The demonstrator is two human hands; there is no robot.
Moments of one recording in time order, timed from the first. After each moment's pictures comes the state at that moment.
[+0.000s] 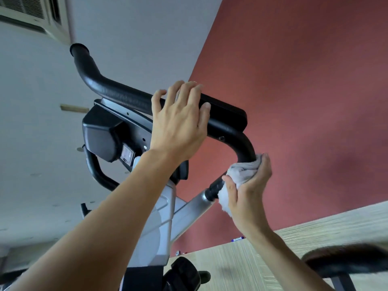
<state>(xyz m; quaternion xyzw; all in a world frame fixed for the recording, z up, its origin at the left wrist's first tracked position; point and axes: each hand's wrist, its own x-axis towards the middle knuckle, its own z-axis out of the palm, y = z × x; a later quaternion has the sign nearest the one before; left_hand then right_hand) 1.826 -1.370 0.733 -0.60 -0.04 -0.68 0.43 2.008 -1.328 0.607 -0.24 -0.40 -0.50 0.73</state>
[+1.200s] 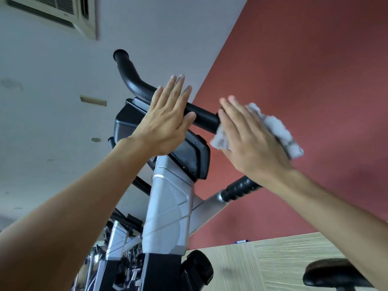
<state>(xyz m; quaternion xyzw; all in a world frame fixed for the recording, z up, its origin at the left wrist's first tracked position) 1.735 -1.334 0.759 -0.68 -0.08 -0.58 0.44 1.943 -1.423 0.690 -0.37 -0.32 -0.83 0.25</state>
